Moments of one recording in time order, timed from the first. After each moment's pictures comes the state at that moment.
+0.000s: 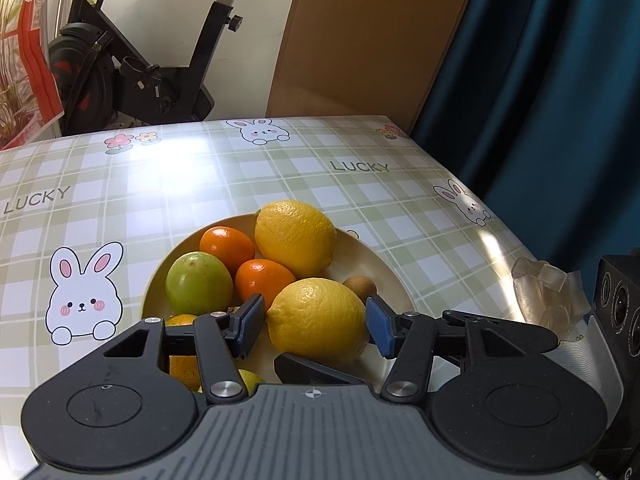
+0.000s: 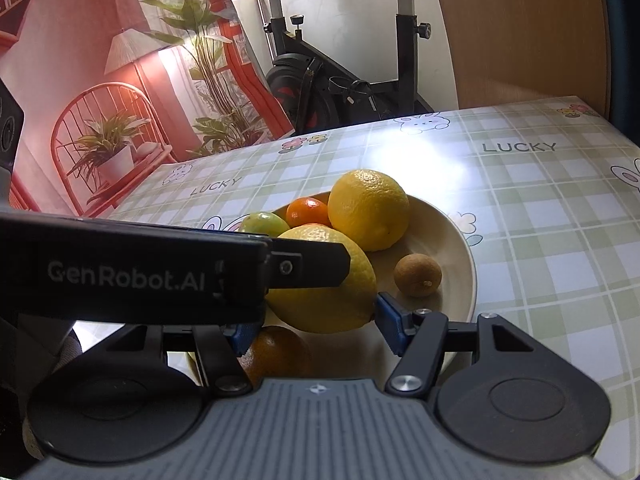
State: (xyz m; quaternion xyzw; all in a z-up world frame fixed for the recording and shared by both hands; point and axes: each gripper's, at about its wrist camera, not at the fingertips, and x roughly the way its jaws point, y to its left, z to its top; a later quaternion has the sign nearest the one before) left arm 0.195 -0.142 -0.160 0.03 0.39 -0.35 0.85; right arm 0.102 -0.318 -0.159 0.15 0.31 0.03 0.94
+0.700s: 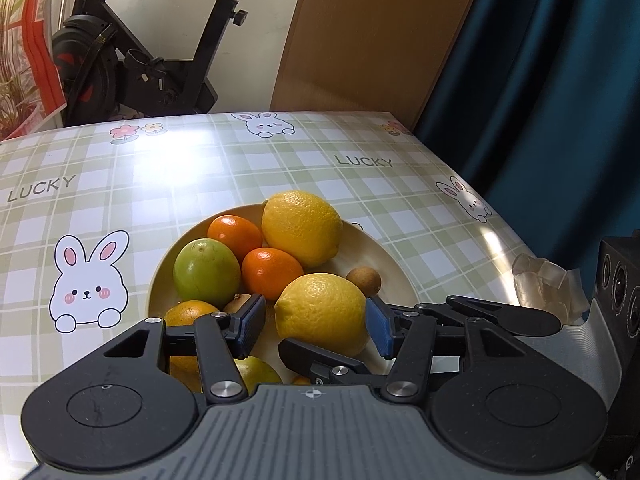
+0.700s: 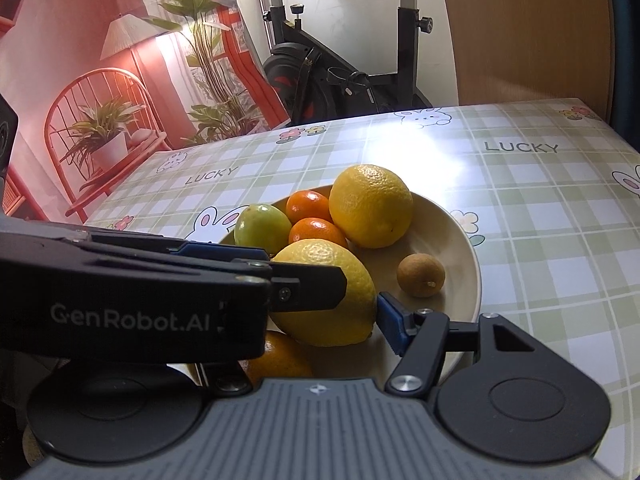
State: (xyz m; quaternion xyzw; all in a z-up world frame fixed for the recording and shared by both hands) left arm 0.193 -0.134 -0.163 0.02 0.39 -0.34 0.85; right arm 0.113 -0.313 -0.156 0.13 0.32 0.02 0.94
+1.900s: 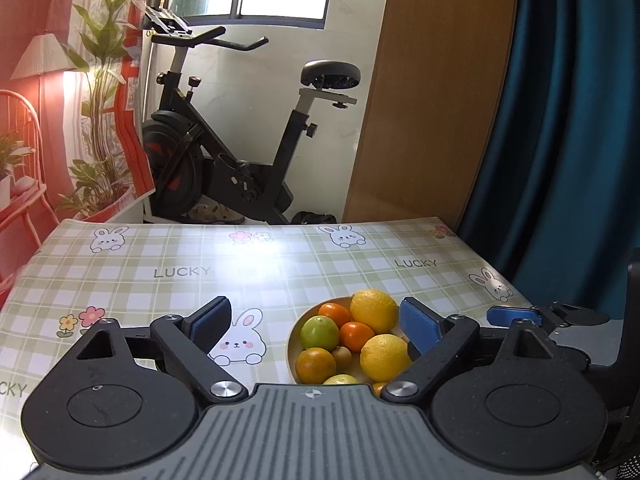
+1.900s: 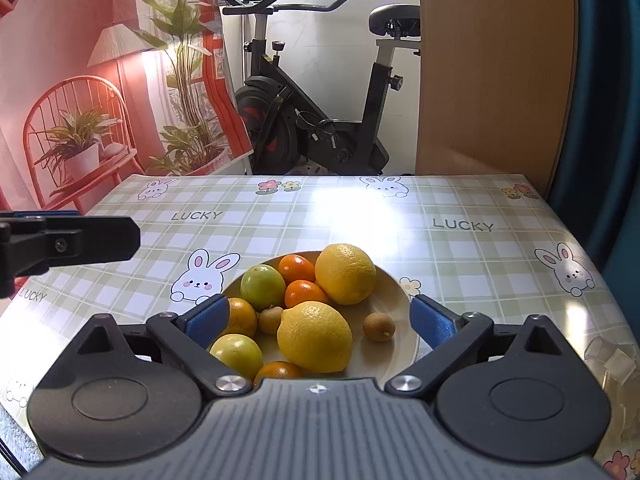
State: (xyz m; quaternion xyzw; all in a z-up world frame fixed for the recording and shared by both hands) left arm 0.117 -0.042 -0.058 0.01 0.26 -0.24 0.94; right arm 0.074 -0.287 -0.079 0.05 0.29 -0.06 0.95
